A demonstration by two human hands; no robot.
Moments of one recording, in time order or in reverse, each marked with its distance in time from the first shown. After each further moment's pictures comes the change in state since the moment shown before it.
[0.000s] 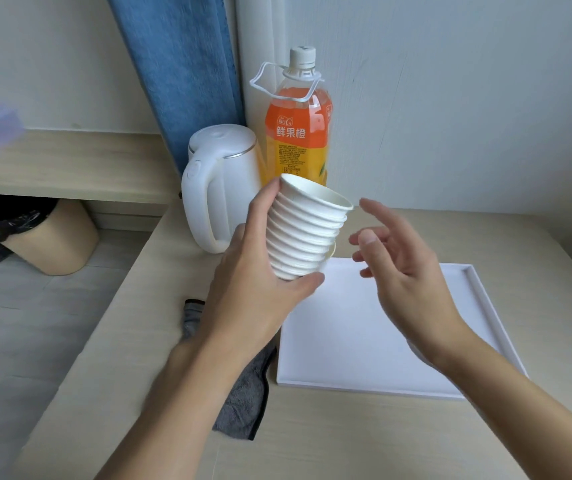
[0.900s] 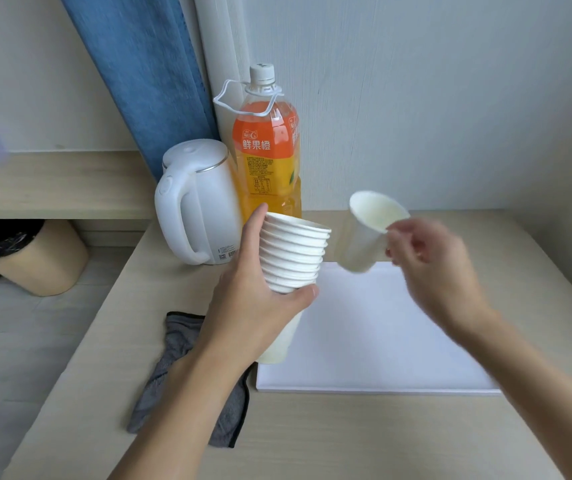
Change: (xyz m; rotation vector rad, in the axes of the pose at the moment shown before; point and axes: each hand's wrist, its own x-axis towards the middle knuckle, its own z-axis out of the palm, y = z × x) left_hand -0.003 0.002 0.025 -0.020 -0.080 -0.069; right_hand 0.020 0.035 -0.065 -0.356 0.215 0.005
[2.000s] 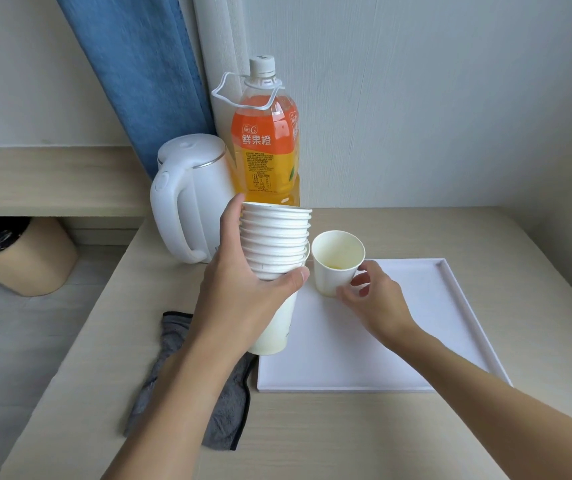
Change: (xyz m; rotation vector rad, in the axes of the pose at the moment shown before) left_hand 0.011 -0.006 -0.008 -0.114 0.075 0.018; right_hand -0.016 0.061 0.069 -0.221 -0.249 0.328
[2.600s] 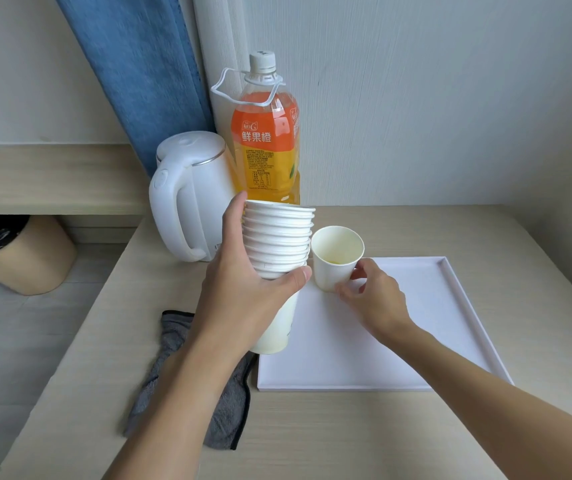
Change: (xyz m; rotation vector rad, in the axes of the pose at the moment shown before) left_hand -0.002 0.003 0.002 -0.004 -0.005 -0.021; right_hand 0.006 0.001 0.007 -0.138 0.036 -0.001
